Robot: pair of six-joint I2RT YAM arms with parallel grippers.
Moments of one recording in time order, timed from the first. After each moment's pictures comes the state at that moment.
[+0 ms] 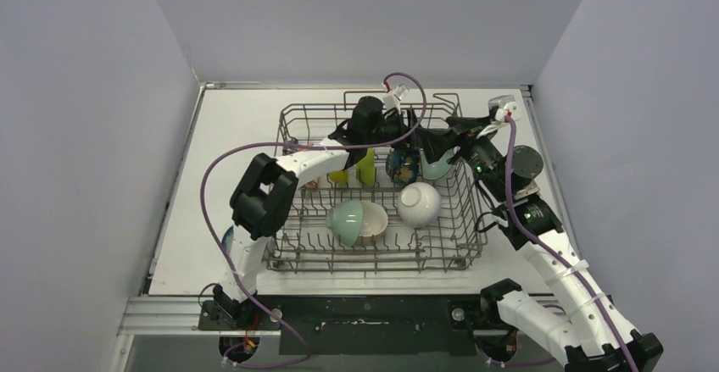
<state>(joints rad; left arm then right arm) -0.70 2.17 1.67 0.23 0.55 -0.87 0.39 0.85 0.86 0.12 -0.18 0.30</state>
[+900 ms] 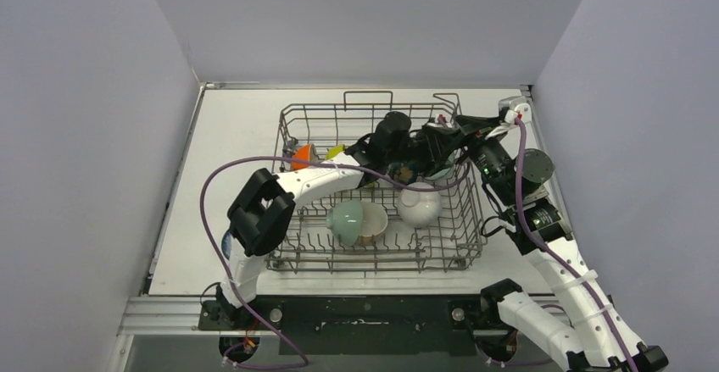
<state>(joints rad) -0.88 2.03 1.59 0.25 0.45 0.20 0.38 0.80 0.90 0.05 -0.13 0.28</state>
